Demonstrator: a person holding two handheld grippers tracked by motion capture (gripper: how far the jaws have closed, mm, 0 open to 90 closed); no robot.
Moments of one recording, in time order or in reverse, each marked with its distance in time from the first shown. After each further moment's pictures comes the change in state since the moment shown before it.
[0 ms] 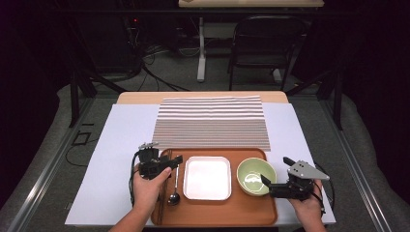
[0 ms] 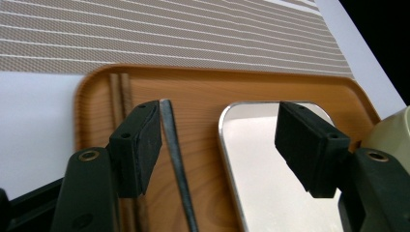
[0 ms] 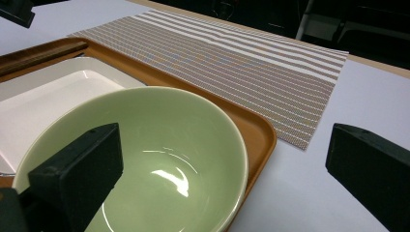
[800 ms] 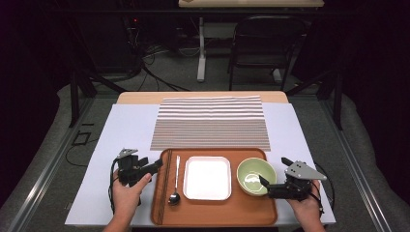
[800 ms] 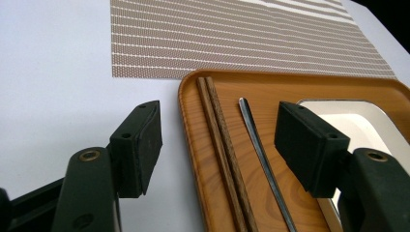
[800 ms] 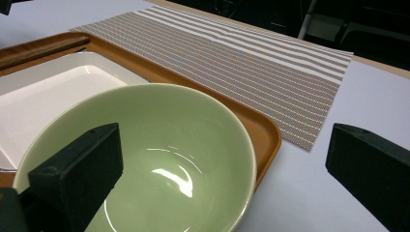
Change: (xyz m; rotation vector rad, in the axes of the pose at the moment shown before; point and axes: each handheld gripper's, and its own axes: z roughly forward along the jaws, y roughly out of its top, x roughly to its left) left arm 0.047 -0.016 -0.025 -0.090 0.061 0.064; right arm 0.004 0.000 0.003 0.009 0.006 -0.021
